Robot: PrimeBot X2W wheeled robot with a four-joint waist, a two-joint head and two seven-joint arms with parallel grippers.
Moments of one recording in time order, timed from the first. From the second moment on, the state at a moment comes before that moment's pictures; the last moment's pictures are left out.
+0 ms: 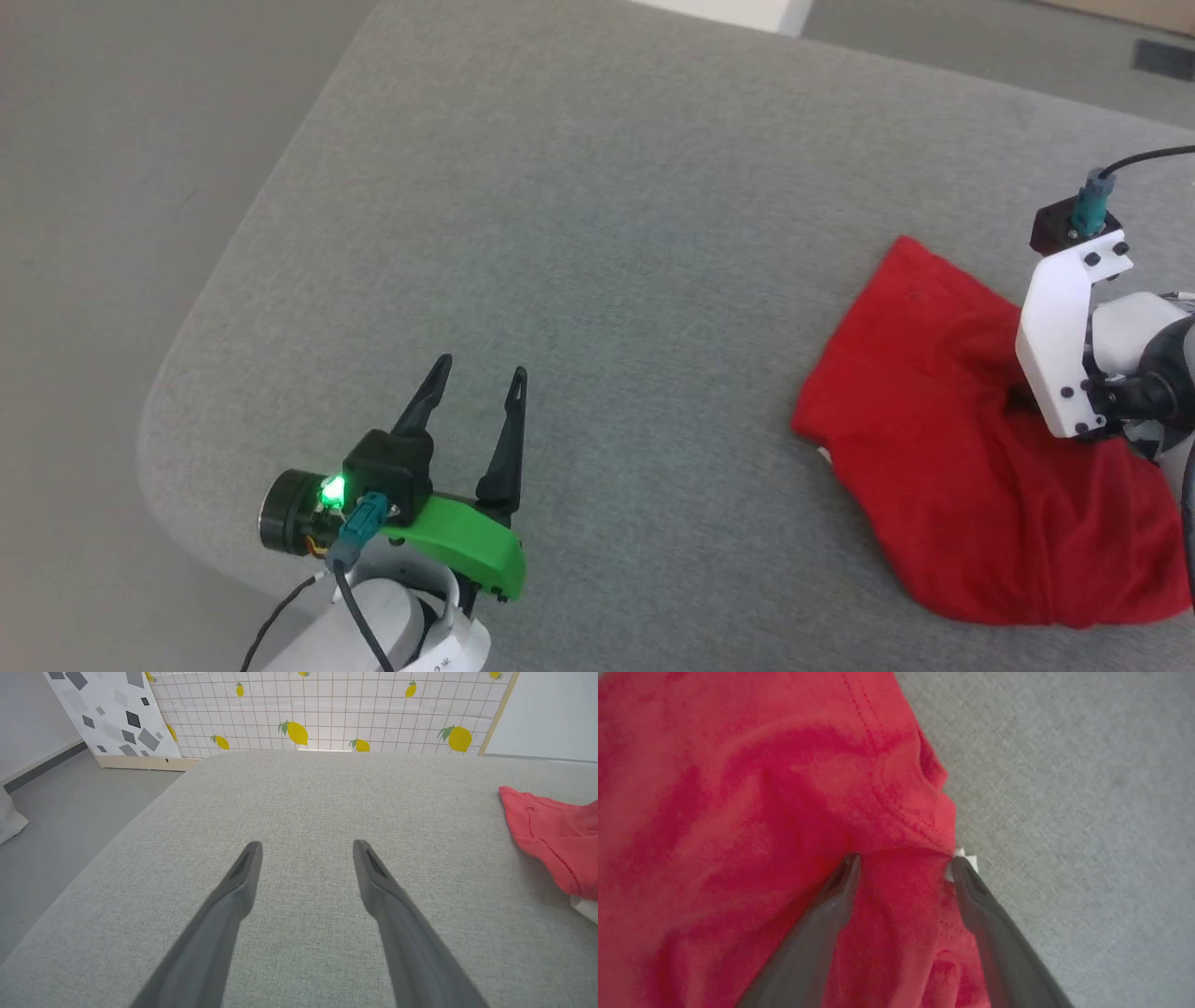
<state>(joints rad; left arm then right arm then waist) -0.30 0.40 -0.72 0.05 -0.57 0.35 -0.26 -0.60 -0.47 0.25 0.32 0.37 0.13 1.23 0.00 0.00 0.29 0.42</state>
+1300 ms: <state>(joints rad) -0.22 0.40 -0.67 0.10 -0.57 0.31 -0.23 -0.68 -0.69 0.52 0.10 0.67 0.13 0.58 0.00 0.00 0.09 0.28</state>
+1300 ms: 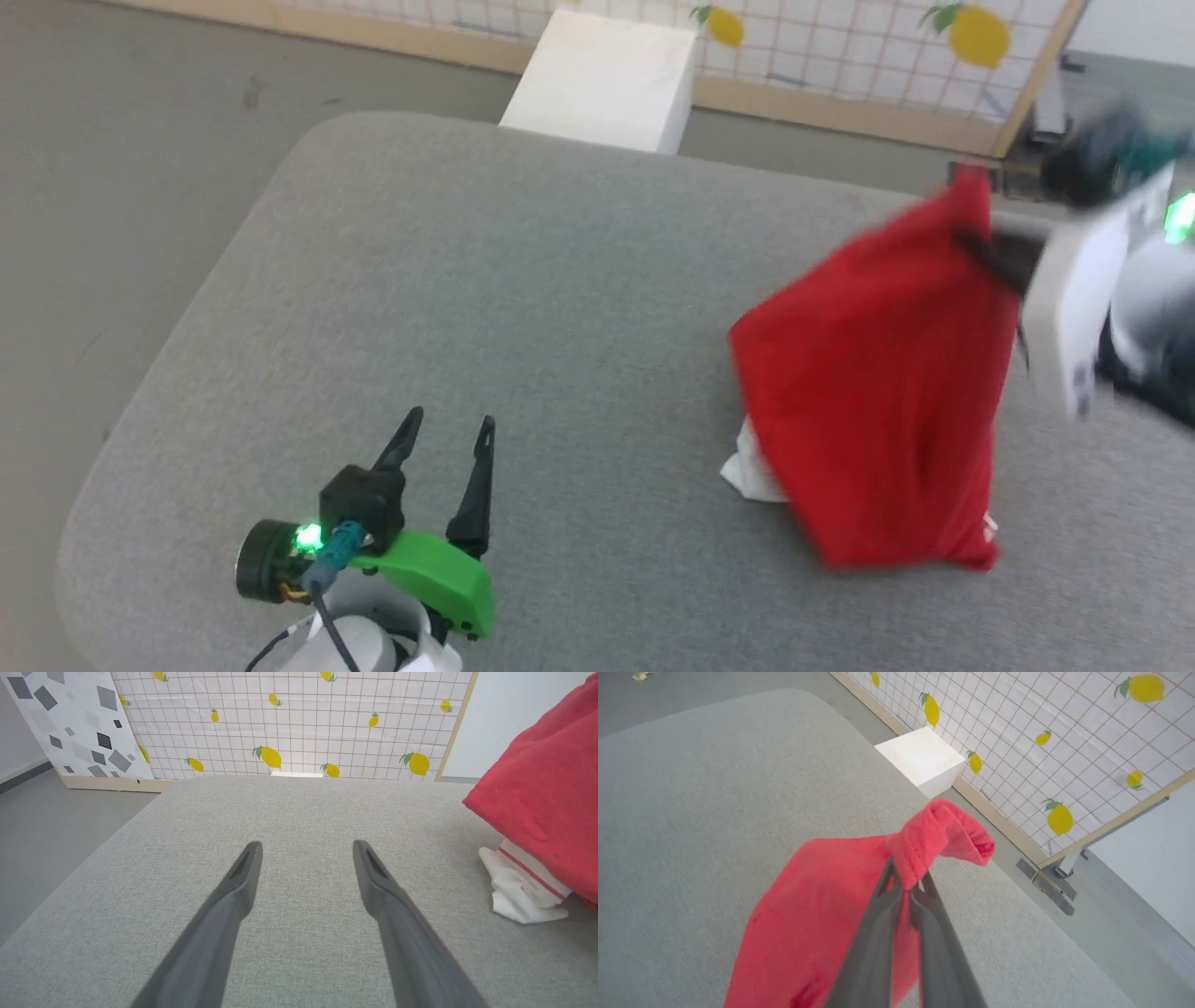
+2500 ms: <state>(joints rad) -0.20 0.43 -0.66 0.05 -0.63 0.33 -0.17 -0.03 -0.37 0.01 -0.16 0.36 0.13 0.53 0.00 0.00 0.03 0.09</state>
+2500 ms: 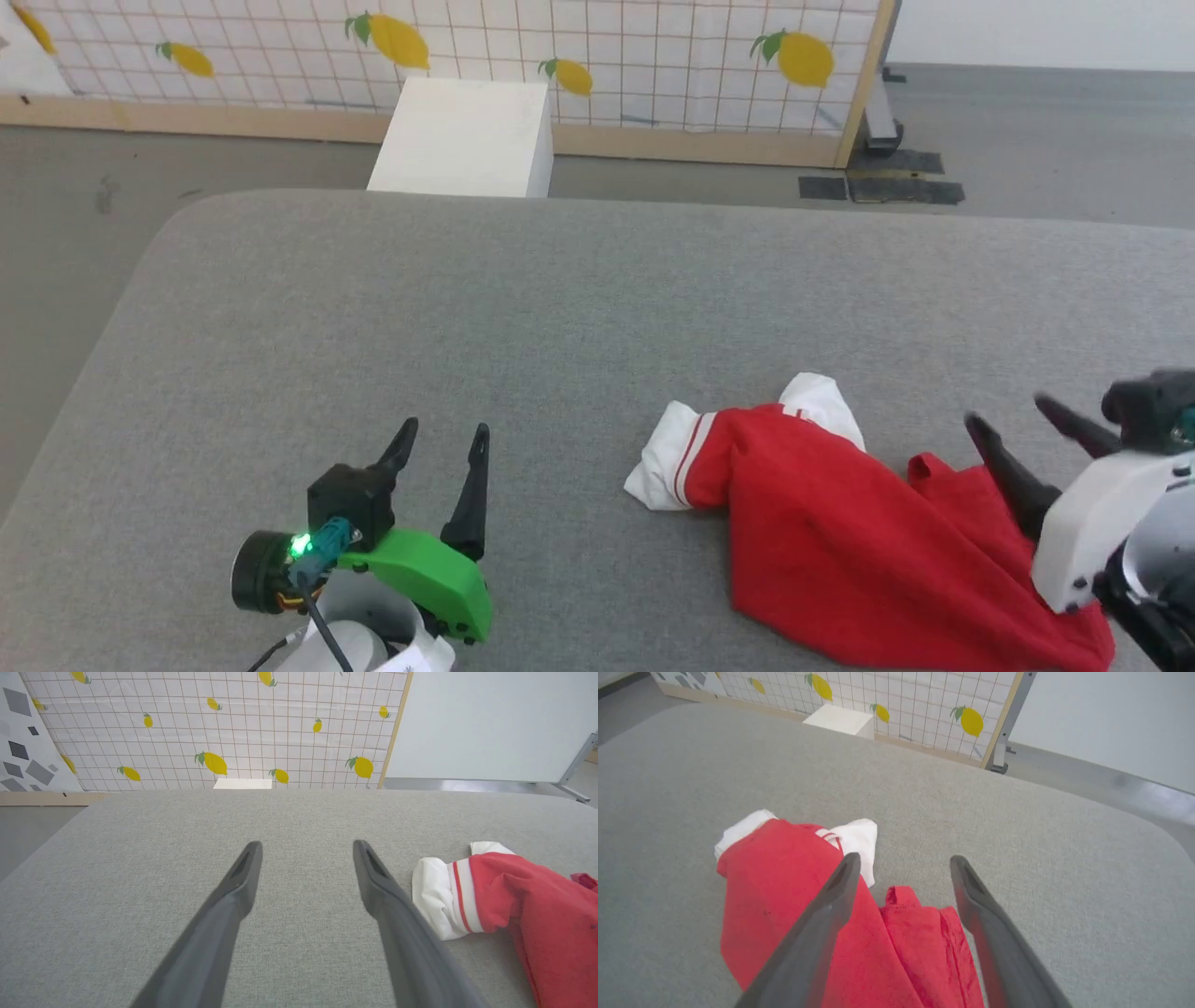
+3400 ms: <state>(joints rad) -0.58 0.44 -0.78 -0.02 -0.84 0.17 0.55 0.03 -0.09 -0.15 -0.20 0.10 0.13 -0.05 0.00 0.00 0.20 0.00</state>
